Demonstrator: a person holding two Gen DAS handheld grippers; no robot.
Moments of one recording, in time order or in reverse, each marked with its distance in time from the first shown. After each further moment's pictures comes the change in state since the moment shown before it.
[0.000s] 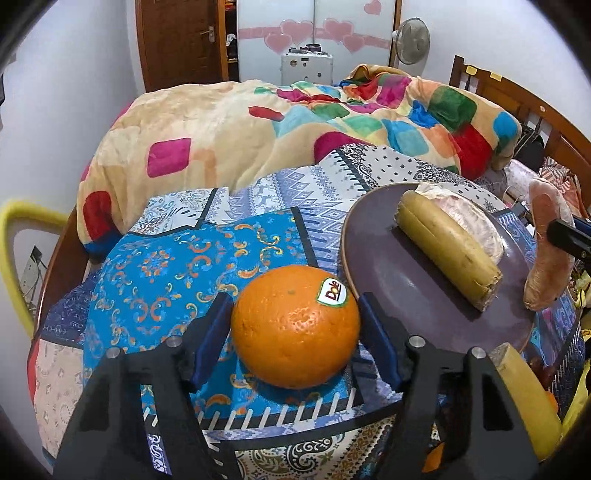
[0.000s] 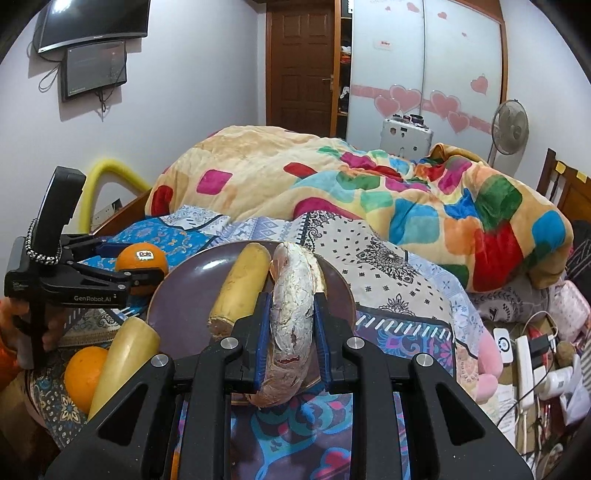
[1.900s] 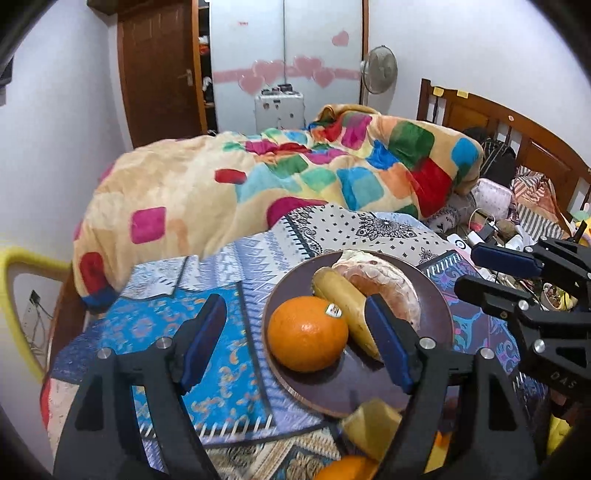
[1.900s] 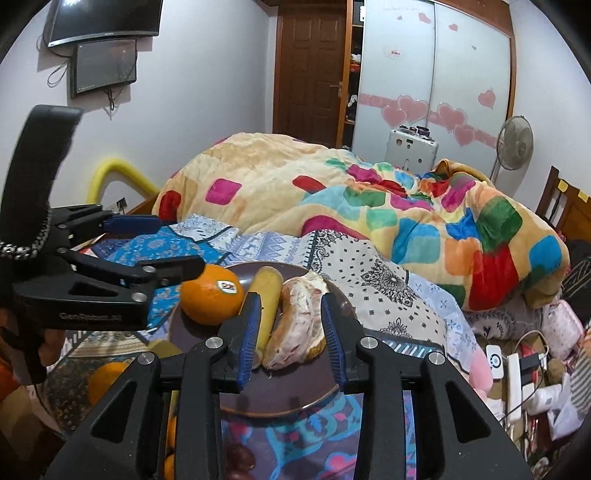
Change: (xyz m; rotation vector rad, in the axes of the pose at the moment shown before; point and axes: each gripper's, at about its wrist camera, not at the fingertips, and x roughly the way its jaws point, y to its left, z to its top) left arm -0.070 -0.057 0.036 0.075 -0.152 -0.036; right arm -0.020 0.016 0.025 -0.037 -0.010 0.002
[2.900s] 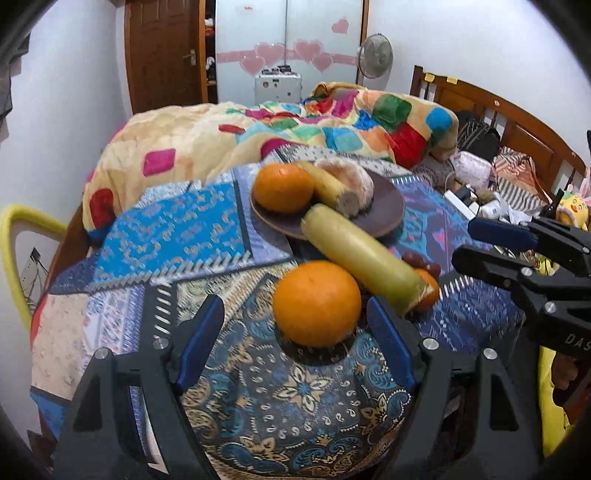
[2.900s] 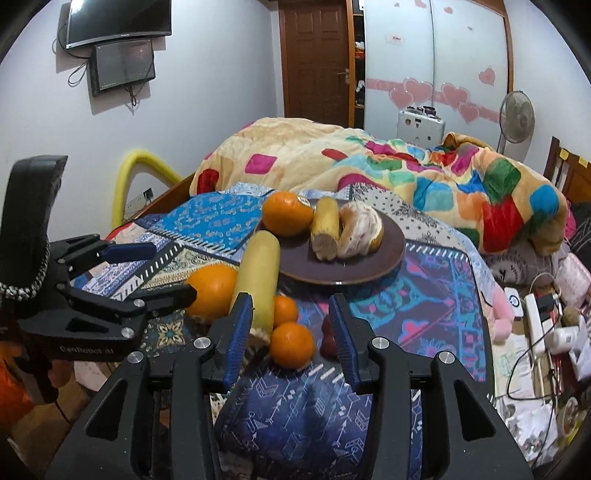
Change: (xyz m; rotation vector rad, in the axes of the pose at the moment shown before) left arm -0.069 -0.022 -0.124 -0.034 0.078 -0.039; right arm -0.058 0.046 -0.078 0.058 0.041 0.065
